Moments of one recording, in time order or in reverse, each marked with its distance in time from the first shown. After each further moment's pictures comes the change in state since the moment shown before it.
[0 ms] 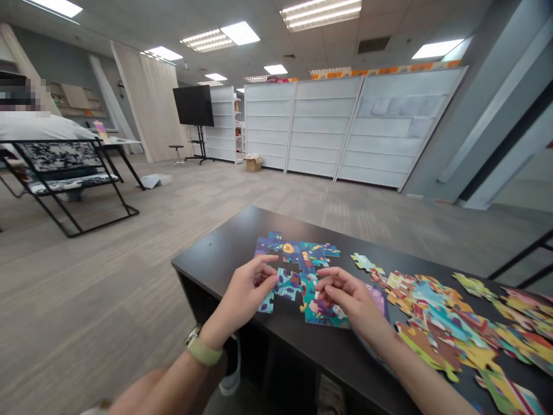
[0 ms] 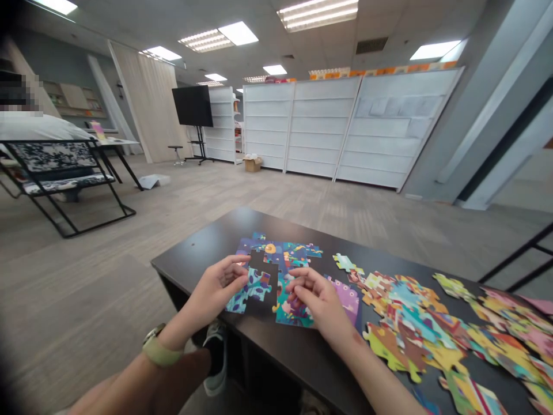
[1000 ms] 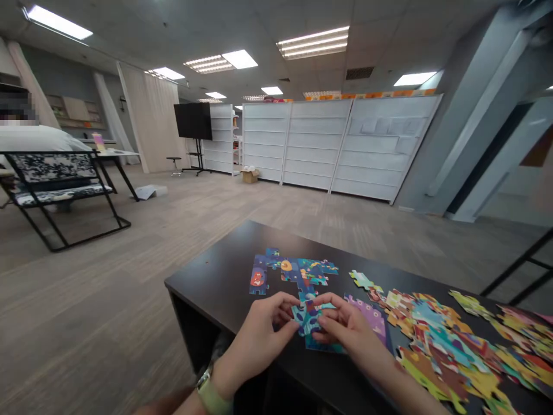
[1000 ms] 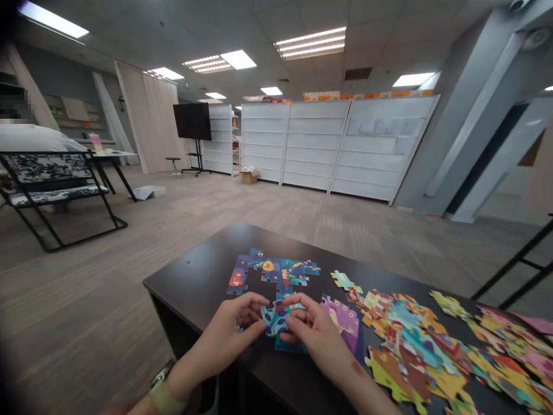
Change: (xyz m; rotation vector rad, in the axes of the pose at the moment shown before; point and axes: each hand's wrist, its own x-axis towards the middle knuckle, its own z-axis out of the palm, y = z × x) left_hand -0.007 0.012 0.034 0.014 -0.147 -0.032; right_hand -0.006 -0.005 0.009 0.132 -0.113 0.224
